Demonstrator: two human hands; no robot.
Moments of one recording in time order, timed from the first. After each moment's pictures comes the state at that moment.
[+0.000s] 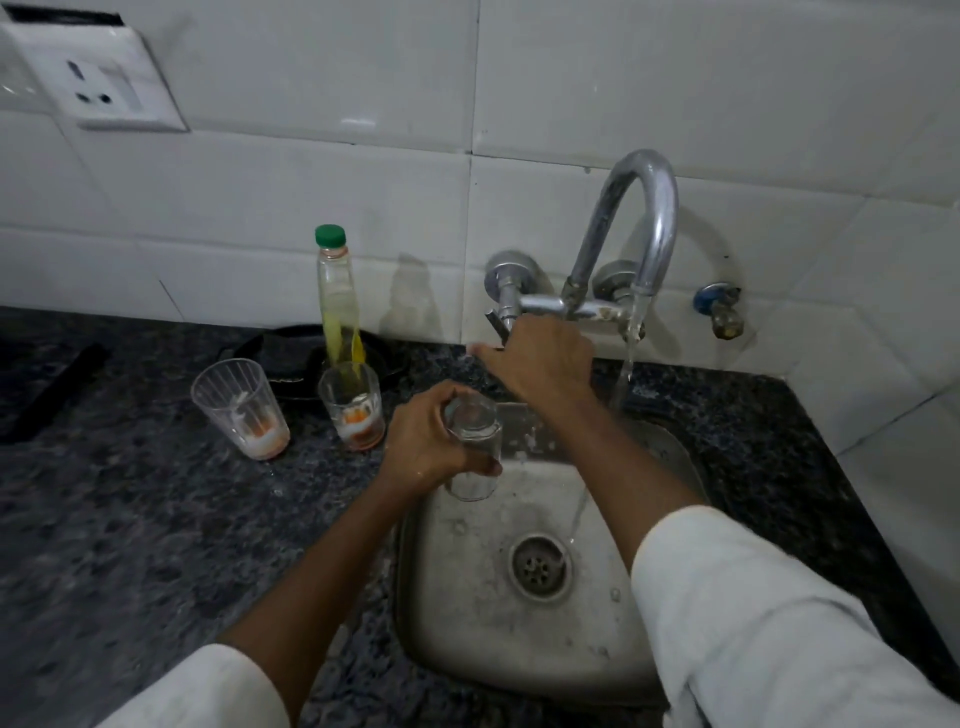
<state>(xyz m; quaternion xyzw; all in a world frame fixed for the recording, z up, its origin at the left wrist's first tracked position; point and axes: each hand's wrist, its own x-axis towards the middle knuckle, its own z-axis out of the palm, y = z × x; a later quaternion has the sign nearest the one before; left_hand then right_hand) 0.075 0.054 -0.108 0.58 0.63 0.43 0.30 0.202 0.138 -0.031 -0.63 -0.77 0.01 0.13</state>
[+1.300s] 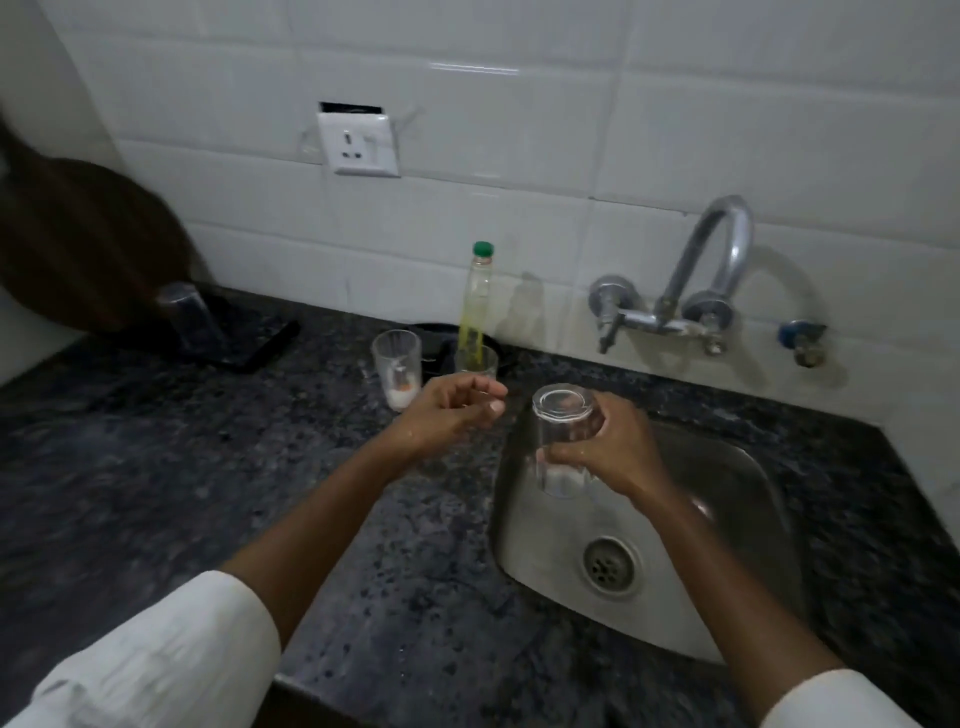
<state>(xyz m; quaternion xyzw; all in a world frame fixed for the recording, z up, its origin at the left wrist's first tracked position) 0.021 -0.083 -0.036 0.50 0.60 0.46 0.42 0.231 -0.014 -0.039 -0.47 -0.76 0.35 0.30</state>
